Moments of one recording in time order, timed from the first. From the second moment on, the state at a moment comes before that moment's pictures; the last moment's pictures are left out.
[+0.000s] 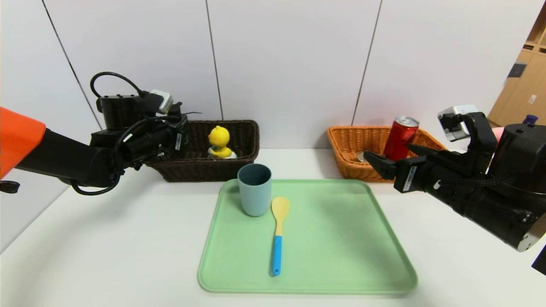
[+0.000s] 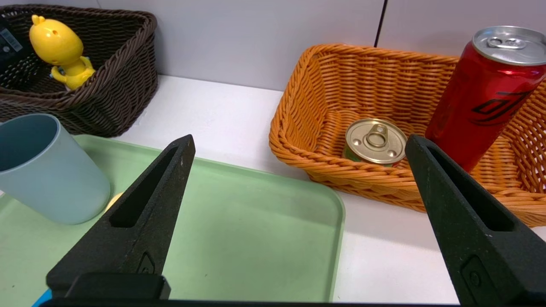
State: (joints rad) left arm -0.10 2.01 -1.16 -0.69 -0.05 0.23; right arm 0.41 1.54 -0.55 -0.89 -0.15 0.05
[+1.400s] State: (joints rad) left arm -0.11 2.10 -1.45 -0.31 -0.04 0.23; right arm 0.40 1.54 -0.56 -0.89 -0.15 0.08
